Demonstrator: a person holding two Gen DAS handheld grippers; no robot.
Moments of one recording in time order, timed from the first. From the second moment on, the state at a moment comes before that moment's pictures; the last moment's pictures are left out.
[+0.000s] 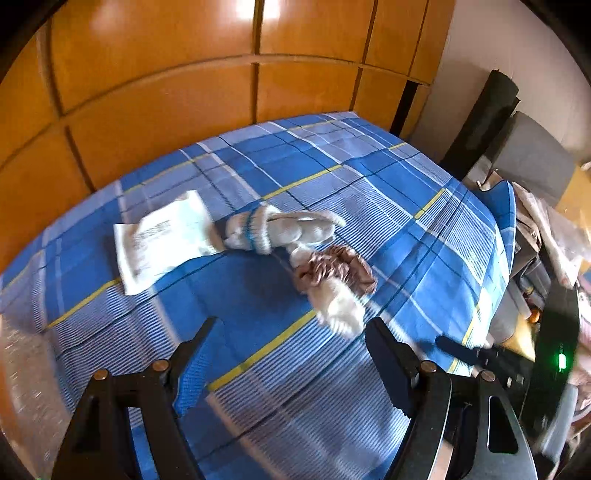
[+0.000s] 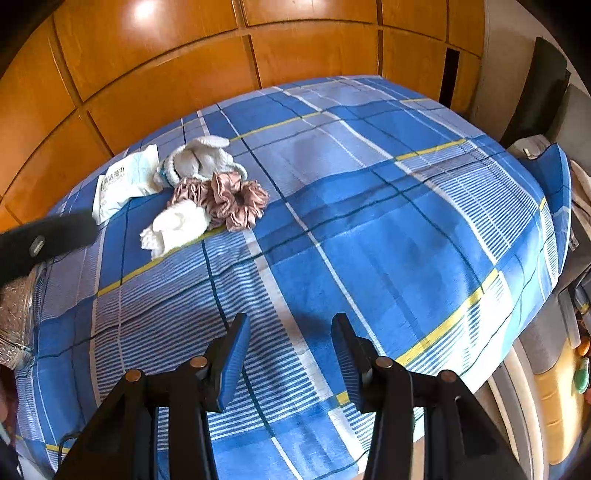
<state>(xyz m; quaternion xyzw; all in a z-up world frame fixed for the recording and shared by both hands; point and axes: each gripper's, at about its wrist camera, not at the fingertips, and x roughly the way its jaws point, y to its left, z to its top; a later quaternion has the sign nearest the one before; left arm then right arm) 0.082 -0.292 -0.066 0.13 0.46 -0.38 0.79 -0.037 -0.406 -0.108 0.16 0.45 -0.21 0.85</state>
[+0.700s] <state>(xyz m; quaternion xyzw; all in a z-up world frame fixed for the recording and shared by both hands) 0.098 -0.327 -0.123 0.12 0.50 -0.41 0.75 -0.035 -0.405 -0.113 0.15 0.45 -0.20 0.86</state>
